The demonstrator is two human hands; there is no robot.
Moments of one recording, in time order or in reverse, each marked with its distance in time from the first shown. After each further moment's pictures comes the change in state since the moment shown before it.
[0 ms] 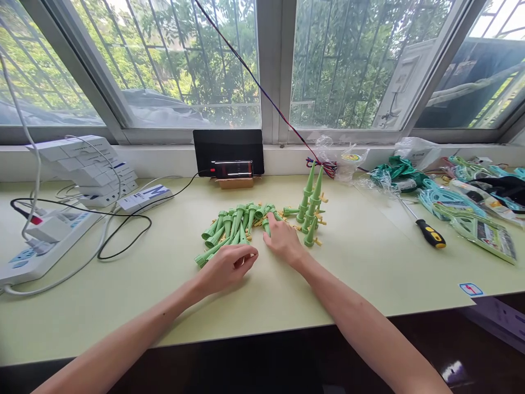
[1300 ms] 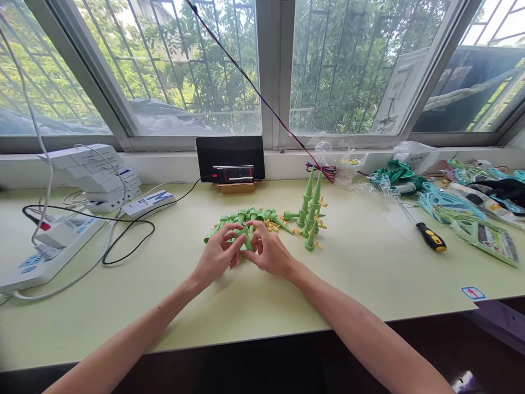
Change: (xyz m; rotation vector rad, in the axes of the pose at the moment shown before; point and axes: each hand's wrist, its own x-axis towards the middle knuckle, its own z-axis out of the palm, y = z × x) left_hand 0.012 -0.003 -0.015 -0.722 0.300 -0.439; right_hand -0.019 -0.021 0.010 0.730 0.037 -0.376
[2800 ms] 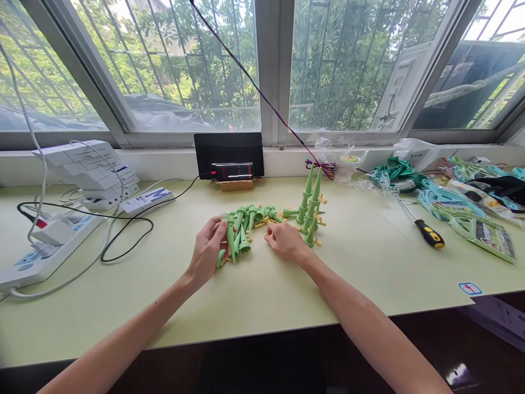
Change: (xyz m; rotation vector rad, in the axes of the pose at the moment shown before) left_hand 0.001 0.008 -0.002 -0.218 0.198 0.005; right_hand 0.005 0.017 -0.037 -0.568 -0.087 0.249
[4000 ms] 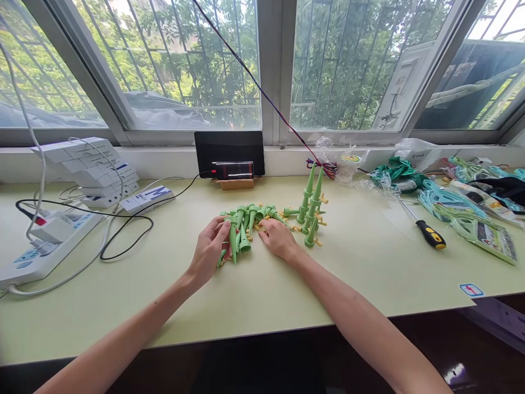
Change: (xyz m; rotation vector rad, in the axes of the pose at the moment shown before) left_hand -0.002 -0.001 0.001 0.065 -0.021 -0.006; right_hand 0.022 0.006 0.032 -0.004 0.084 -0.023
